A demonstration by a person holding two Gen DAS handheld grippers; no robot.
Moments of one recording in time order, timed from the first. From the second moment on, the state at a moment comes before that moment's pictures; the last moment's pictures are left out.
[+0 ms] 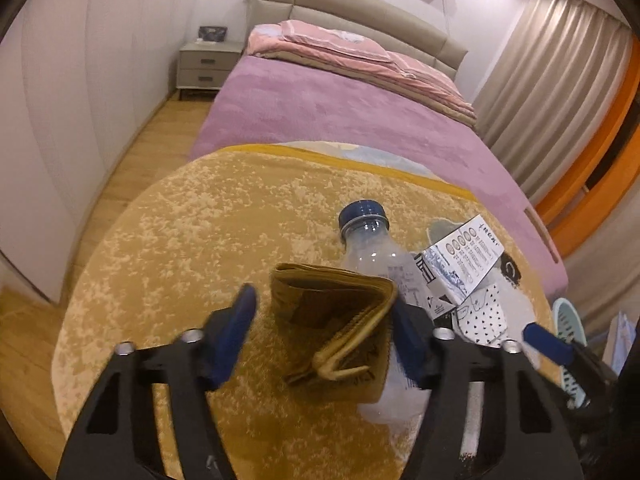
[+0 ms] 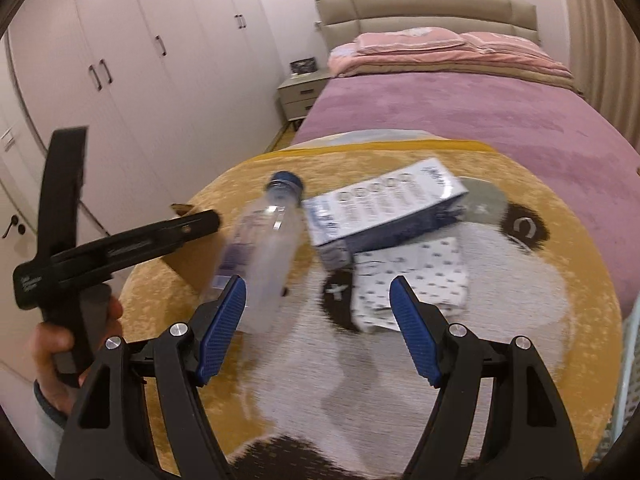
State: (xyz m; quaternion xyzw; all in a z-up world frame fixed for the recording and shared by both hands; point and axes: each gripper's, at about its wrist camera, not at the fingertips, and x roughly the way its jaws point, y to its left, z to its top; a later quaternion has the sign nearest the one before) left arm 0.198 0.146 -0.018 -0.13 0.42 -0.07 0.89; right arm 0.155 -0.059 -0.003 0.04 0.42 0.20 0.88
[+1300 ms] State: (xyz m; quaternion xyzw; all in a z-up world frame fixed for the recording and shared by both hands) left arm 0.132 0.185 0.025 -0.18 0.34 -0.08 0.92; right arm 0.167 0.004 -0.028 0.03 0.48 0.23 0.85
